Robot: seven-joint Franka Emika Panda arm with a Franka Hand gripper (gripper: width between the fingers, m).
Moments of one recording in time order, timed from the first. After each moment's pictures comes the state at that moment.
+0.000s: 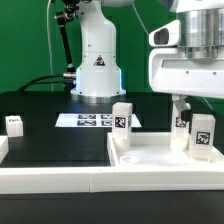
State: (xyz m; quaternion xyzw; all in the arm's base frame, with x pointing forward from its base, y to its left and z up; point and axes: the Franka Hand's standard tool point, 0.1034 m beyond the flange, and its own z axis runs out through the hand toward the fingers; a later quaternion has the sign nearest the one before) arm 0.623 0.127 0.085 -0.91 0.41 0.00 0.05
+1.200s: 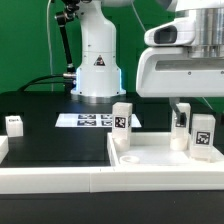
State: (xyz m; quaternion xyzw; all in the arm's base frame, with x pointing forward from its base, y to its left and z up) arm 0.624 0.119 0.085 -0.99 0.11 -0.02 0.02
